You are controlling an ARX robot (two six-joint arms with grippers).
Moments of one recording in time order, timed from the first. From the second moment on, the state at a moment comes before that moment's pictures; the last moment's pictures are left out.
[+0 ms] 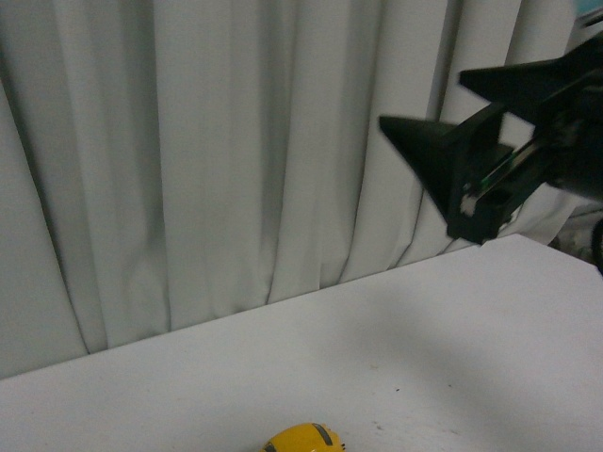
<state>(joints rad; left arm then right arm) 0.00 0.01 0.01 0.00 0.00 0.00 -0.15 1.09 0.31 0.91 -0.40 -0.24</state>
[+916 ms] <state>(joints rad) 0.00 0.01 0.01 0.00 0.00 0.00 0.11 1.93 1.13 -0.54 -0.41 -1.50</state>
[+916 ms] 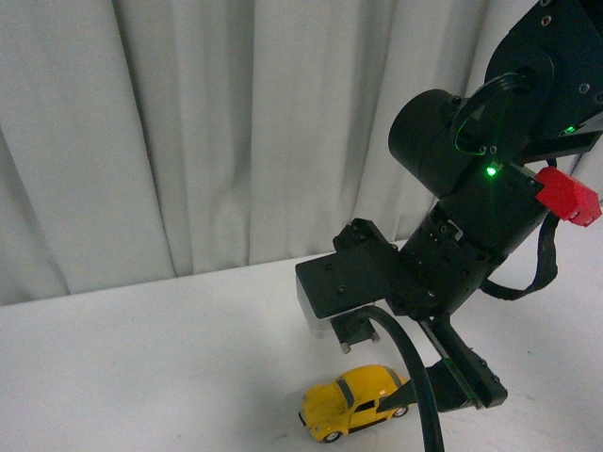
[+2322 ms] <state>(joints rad) 0.00 0.01 0.01 0.00 0.00 0.00 0.17 2.12 1.24 -0.61 -0.22 -1.60</state>
